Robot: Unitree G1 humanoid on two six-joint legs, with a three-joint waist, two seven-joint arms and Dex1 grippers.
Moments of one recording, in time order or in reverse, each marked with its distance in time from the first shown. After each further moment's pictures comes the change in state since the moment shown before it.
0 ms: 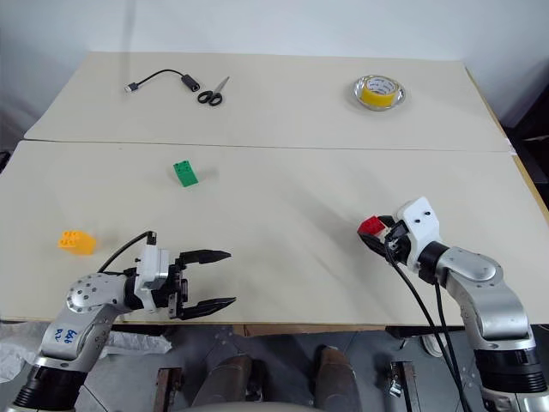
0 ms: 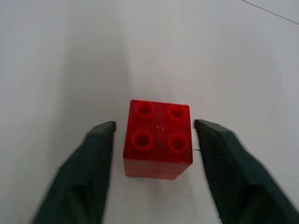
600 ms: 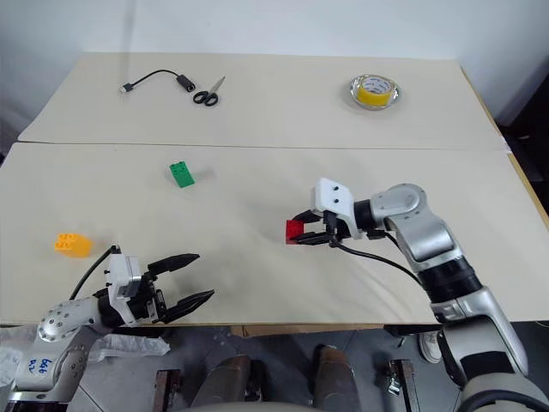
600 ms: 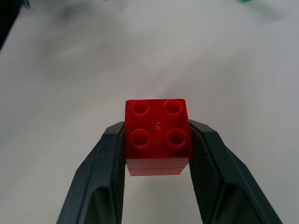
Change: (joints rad) left arm 0.175 -0.035 0.157 -0.049 -0.034 0.028 0.139; right arm -0.604 0.109 0.470 0.416 -0.174 -0.267 0.590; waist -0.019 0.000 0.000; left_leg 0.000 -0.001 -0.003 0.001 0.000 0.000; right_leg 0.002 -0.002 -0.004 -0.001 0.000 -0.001
